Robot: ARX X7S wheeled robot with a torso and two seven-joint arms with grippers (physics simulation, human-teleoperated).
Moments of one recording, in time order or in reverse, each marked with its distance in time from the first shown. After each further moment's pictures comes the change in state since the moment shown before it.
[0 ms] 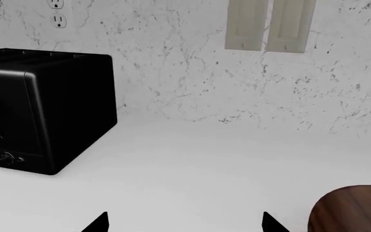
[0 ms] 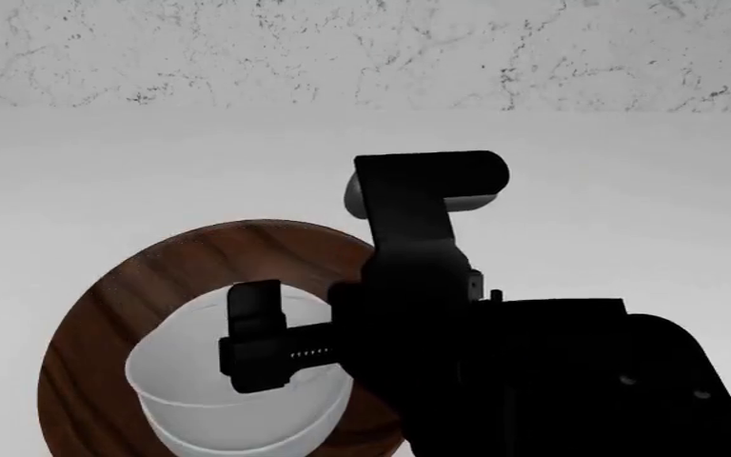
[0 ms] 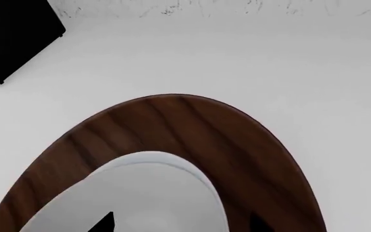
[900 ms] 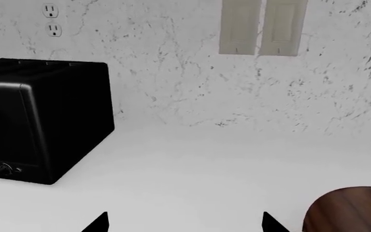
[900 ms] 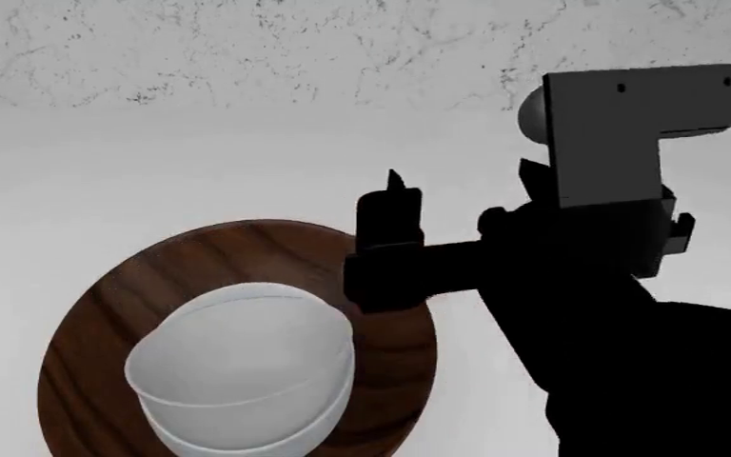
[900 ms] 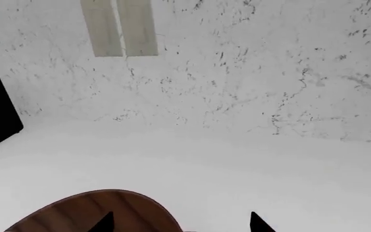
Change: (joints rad) left arm -0.026 -0.035 0.003 0.008 -0.056 -0.020 -0.031; right arm -0.027 0.230 0.187 -0.337 -0.055 -0.084 0.018
